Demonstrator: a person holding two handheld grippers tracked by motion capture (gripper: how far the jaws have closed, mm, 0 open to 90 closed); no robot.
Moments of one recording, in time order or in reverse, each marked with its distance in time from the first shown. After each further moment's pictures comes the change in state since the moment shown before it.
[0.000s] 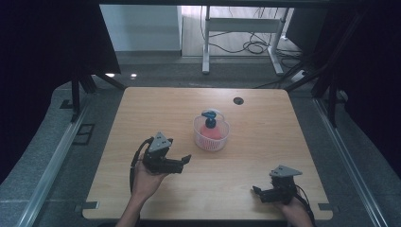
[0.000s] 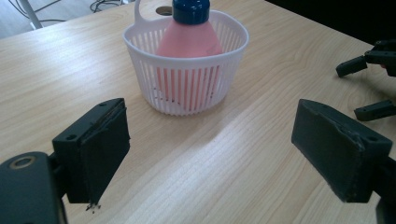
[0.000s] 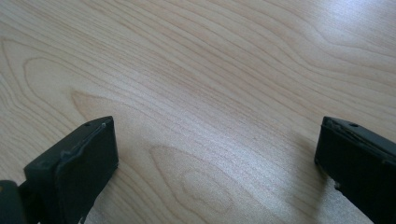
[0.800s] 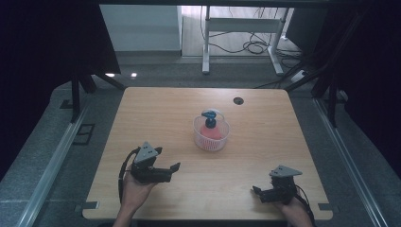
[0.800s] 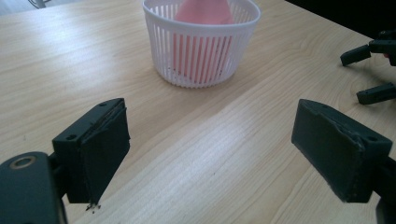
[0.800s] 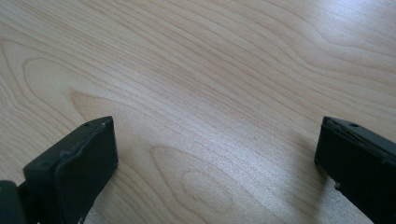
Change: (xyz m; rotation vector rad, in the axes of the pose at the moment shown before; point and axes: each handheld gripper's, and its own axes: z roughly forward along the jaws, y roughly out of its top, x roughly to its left) left arm 0.008 -0.036 -0.022 -0.008 0.019 -0.050; right arm 0.000 0.000 0.000 0.001 -0.003 0.001
